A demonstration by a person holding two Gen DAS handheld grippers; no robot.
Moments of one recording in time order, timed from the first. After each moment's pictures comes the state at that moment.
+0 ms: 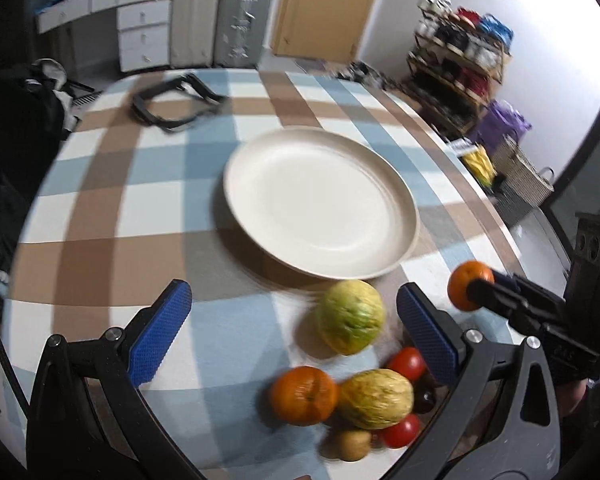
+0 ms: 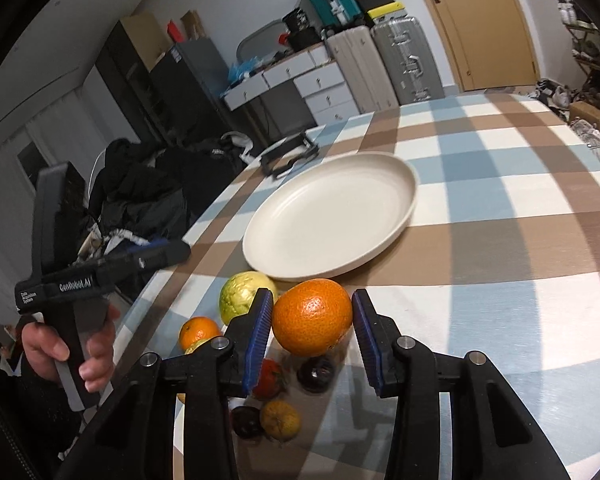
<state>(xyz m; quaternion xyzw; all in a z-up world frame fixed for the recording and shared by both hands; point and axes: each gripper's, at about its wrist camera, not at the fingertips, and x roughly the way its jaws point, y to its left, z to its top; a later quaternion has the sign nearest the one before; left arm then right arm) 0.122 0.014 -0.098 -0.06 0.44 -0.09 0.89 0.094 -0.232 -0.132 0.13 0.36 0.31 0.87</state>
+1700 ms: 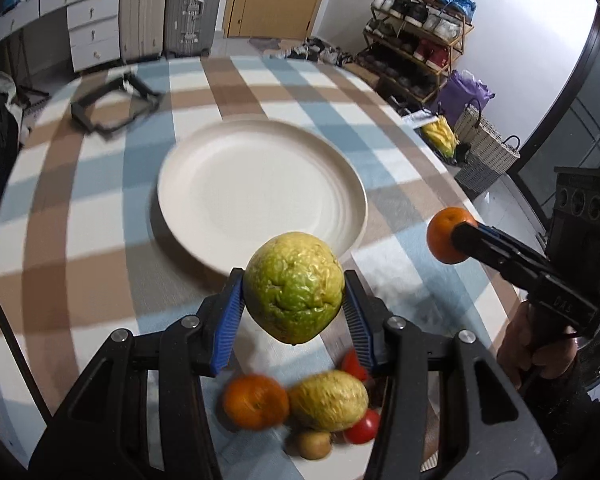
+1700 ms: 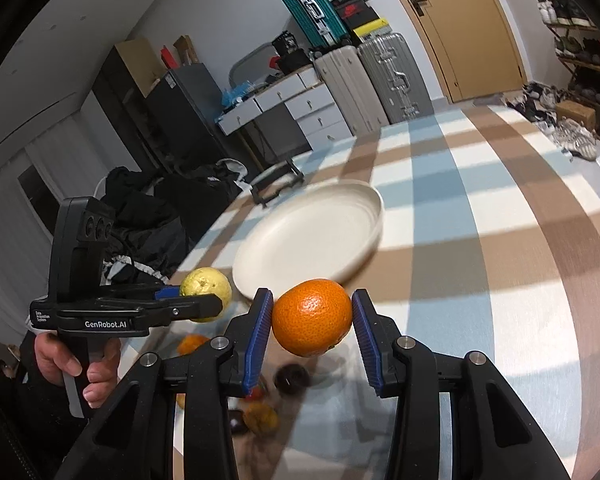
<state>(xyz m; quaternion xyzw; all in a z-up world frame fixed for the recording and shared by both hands) 0.140 -0.011 -0.084 -0.05 0.46 -0.17 0.87 0.096 -0.265 -0.120 0.15 0.33 0.30 0.88</state>
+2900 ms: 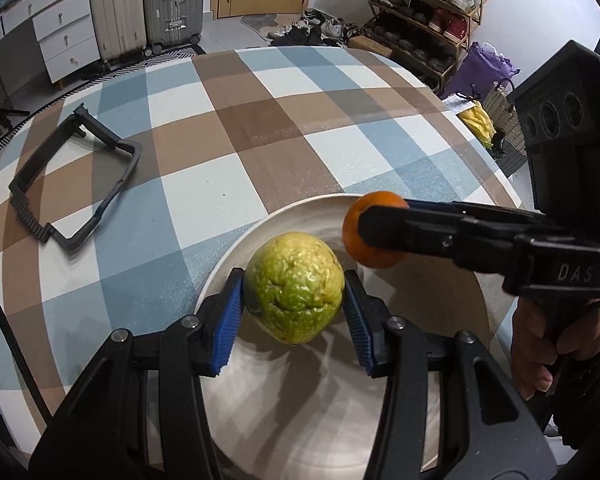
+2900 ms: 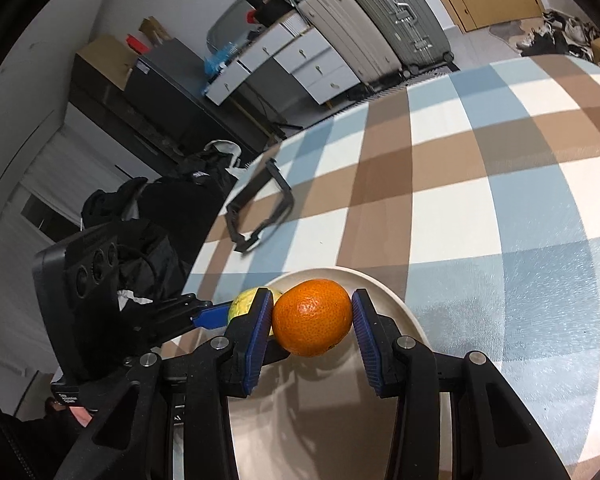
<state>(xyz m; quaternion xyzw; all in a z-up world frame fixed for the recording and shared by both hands) 0.340 -0.012 -0.135 0.01 0.50 -0.18 0.84 0.324 -0.193 -0.145 0.21 0.45 0.33 0.80</state>
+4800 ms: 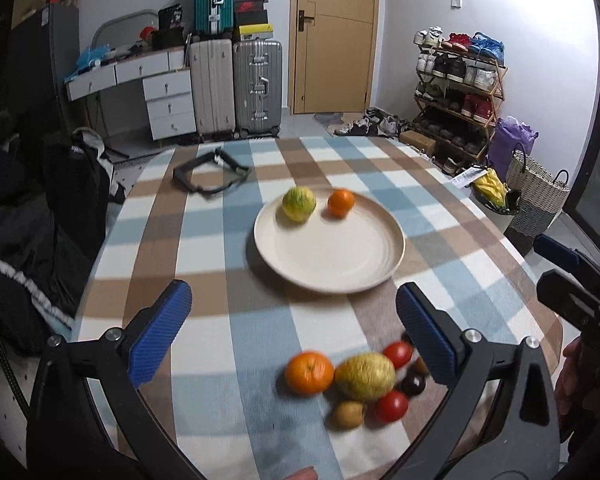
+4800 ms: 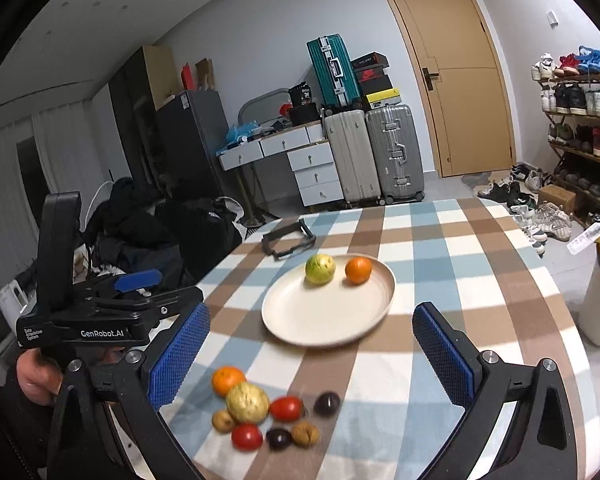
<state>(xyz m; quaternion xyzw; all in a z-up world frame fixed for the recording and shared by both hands) 0.008 0.004 -0.027 0.00 0.33 -0.04 0.94 0.022 -0.241 -0.052 0.08 0.23 0.25 0.94</state>
